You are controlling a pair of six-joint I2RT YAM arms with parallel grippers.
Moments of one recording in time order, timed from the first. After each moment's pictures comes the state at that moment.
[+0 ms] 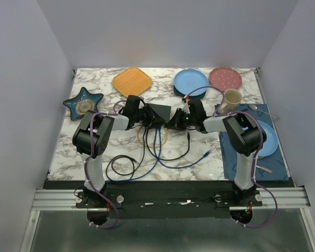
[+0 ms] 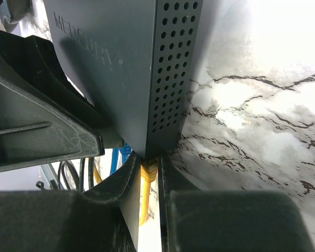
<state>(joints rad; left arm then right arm) -0.36 1.96 1.00 0.27 0.58 -1.13 0.47 2.00 0.99 0.35 -0.52 0.74</state>
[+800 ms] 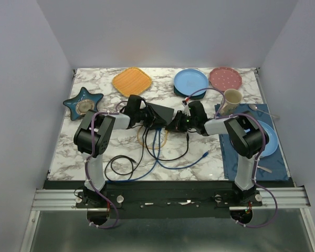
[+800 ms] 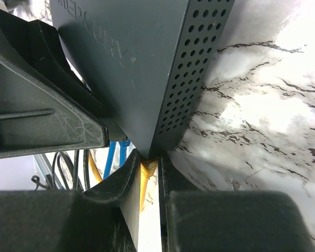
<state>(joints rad) -0.37 1.97 1.04 0.21 0.61 -1.13 0.49 1.96 0.93 0.36 -0.51 0.73</state>
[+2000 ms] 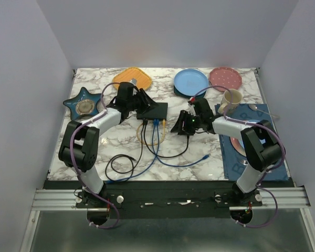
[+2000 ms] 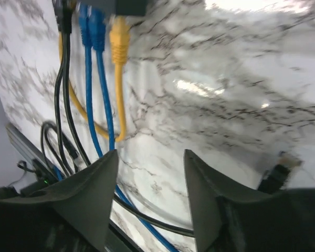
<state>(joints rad) -0.33 1.71 1.07 0.09 0.40 -0.94 0.49 1.72 0.94 -0.06 -0.41 0.66</state>
